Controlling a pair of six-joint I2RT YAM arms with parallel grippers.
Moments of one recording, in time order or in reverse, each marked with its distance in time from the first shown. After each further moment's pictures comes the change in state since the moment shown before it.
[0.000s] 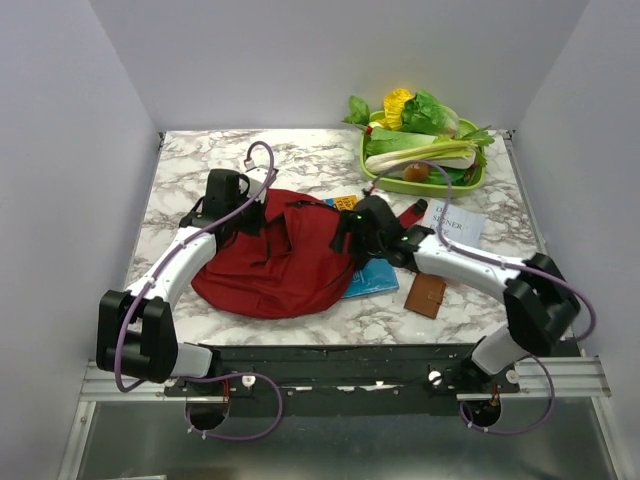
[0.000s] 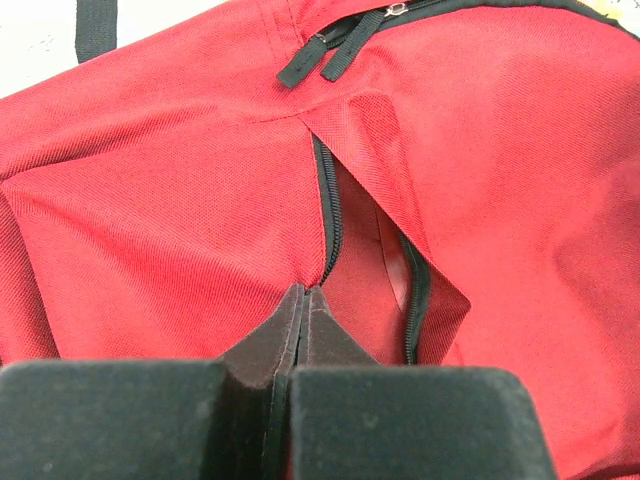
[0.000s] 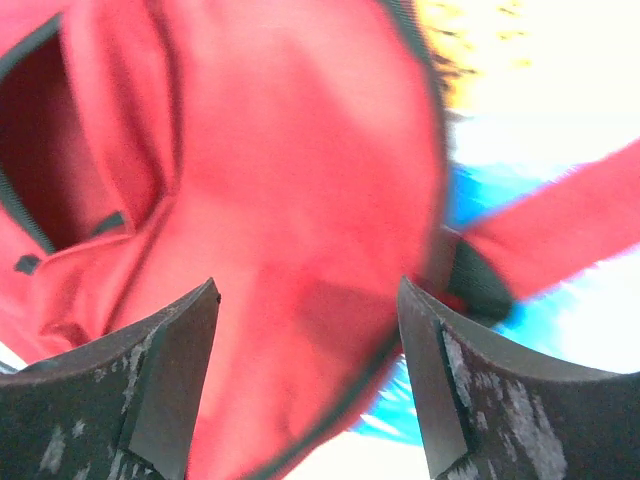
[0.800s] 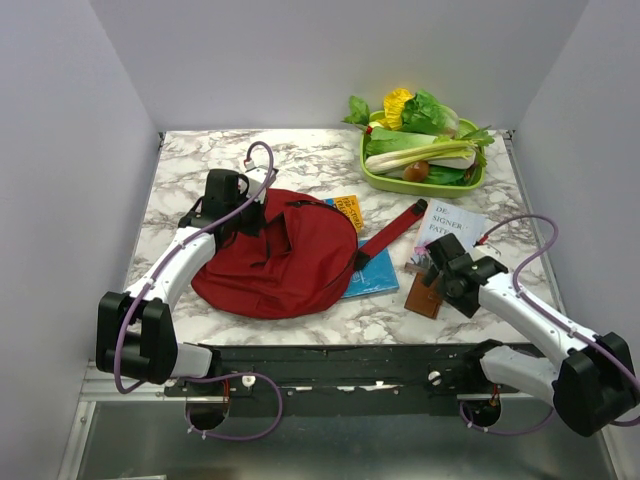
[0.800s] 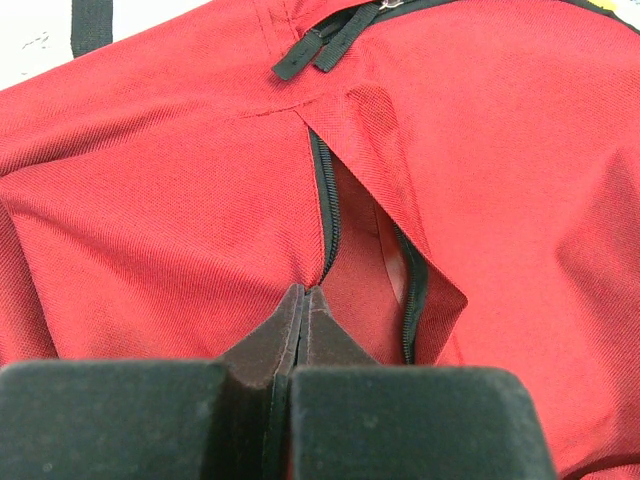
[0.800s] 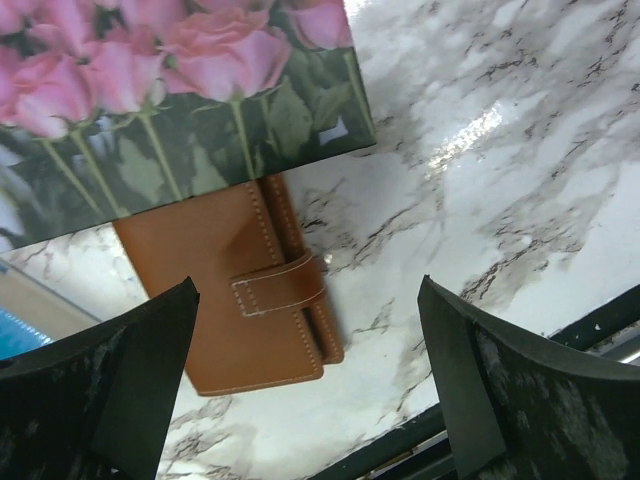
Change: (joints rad) left arm 0.000 -0.013 0.003 -0.019 0.011 0.010; right arm -0.332 -0.547 -0.432 -0.657 0.332 0.396
